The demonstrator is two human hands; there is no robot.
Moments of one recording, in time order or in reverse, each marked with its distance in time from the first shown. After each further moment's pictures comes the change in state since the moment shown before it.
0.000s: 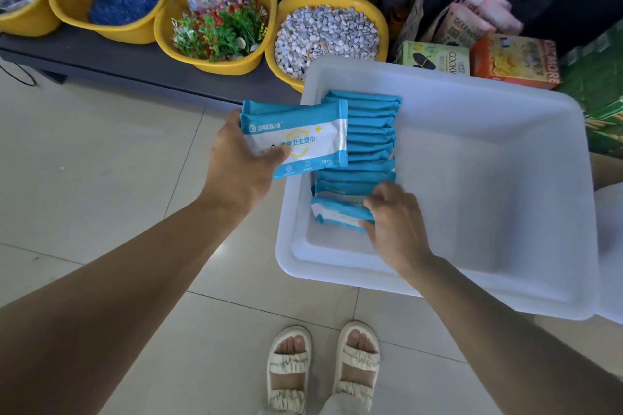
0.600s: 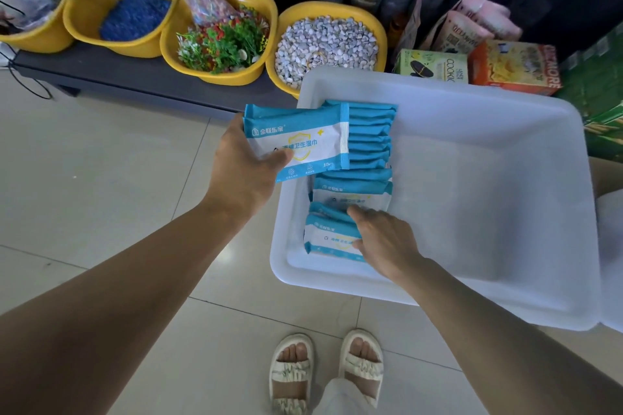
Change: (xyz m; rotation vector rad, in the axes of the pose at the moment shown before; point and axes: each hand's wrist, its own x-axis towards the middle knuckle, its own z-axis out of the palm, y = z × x) left_hand -0.005 0.015 0.010 -0.023 0.003 0.001; right_hand -0.001 -0.002 0.007 0.037 -0.268 -0.055
